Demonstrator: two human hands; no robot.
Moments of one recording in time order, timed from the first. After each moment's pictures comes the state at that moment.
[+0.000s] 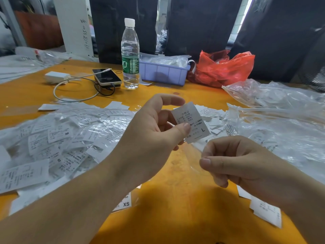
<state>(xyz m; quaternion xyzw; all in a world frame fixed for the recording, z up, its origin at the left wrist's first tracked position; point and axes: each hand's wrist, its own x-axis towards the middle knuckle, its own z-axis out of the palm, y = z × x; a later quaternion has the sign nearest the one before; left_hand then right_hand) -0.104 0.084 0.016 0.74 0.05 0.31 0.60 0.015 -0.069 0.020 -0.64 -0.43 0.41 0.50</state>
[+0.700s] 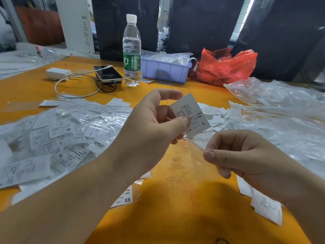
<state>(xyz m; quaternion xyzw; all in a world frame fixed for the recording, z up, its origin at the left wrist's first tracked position) -0.104 0.088 0.019 0.70 0.06 0.30 0.64 0.017 -0.071 0.022 -0.65 -0.44 0.35 0.51</state>
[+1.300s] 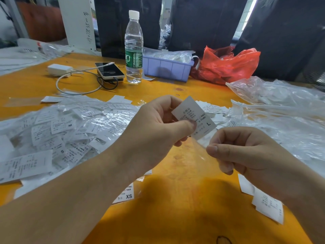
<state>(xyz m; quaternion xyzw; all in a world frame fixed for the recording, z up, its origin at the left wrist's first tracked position) -0.105 0.087 0.019 0.72 0.08 0.26 0.63 0.015 -0.069 0.022 -0.66 -0.42 0.33 0.53</state>
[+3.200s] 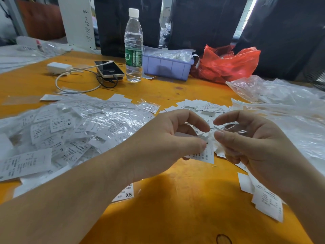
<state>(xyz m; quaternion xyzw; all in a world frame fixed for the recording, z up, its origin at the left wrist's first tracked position) -0.105 0.084 0.016 0.74 0.03 0.12 0.66 0.026 -0.071 0.017 -0.68 -0.42 0.21 0.57</state>
